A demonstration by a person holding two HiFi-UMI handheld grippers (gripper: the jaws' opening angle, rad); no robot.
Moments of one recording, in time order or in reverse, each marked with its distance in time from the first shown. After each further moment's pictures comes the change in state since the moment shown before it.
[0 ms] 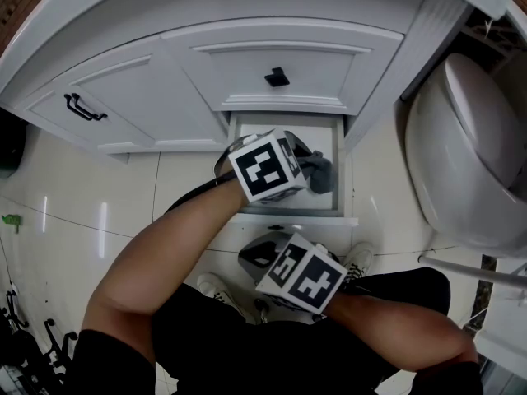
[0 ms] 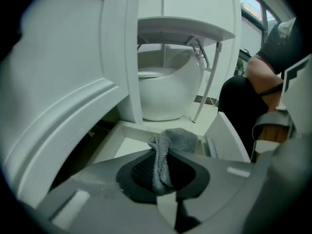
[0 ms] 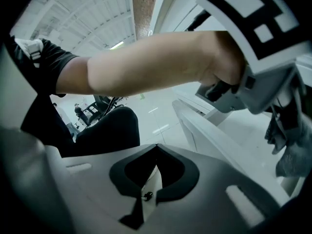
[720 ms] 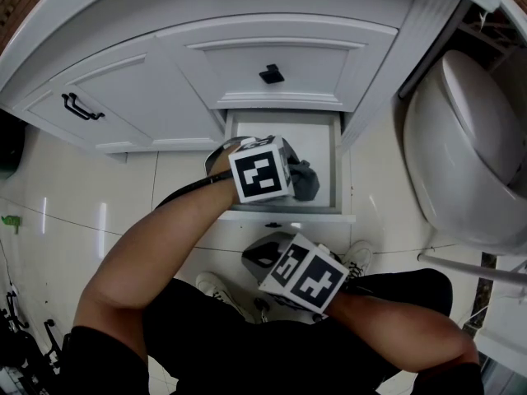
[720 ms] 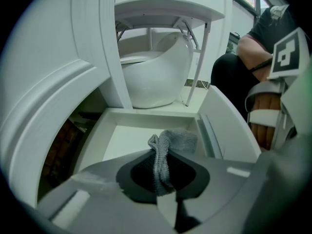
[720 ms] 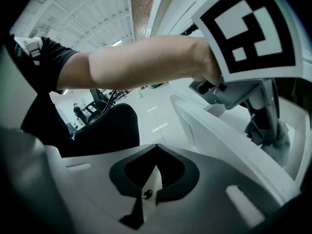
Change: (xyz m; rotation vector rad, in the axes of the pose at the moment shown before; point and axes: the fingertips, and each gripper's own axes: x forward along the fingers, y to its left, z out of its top) left arm 0.014 -0.013 -0.038 0.121 0.159 -0.062; right arm -0.003 -0.003 -0.015 0.012 0.013 -0.013
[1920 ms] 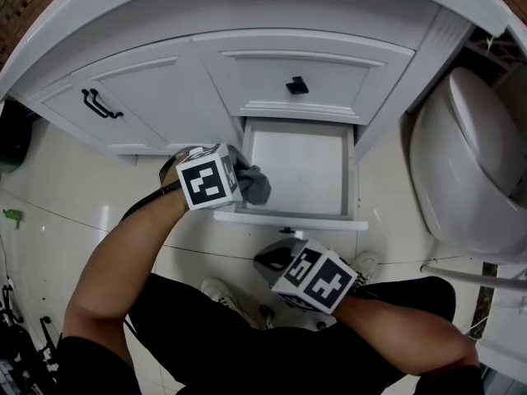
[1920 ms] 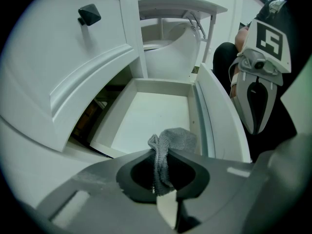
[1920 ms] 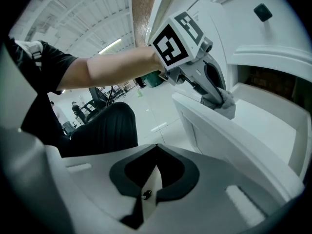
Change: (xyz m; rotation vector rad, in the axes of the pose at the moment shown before) left arm -0.079 0.008 -0.116 -0.074 0.146 0.120; right arm 0.010 0.002 0.000 -0.005 0.011 -0.017
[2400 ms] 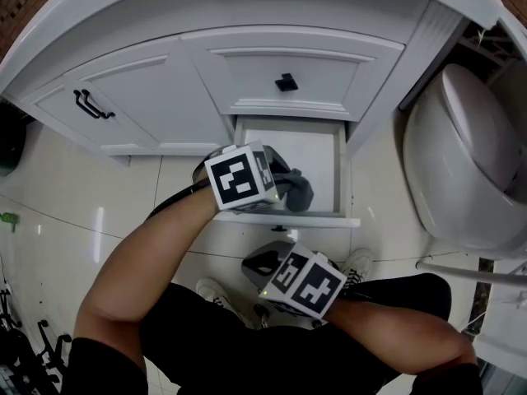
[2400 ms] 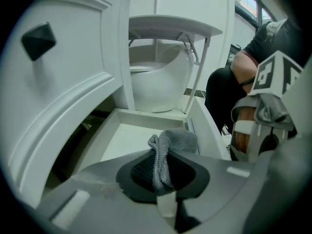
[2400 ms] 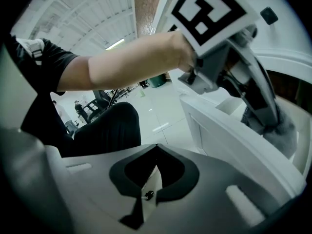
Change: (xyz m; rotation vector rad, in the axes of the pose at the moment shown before) left arm 0.013 -0.032 0.102 0.001 -0.218 -0.128; right arm 0.002 0.015 0.003 -0.022 -0.005 0.024
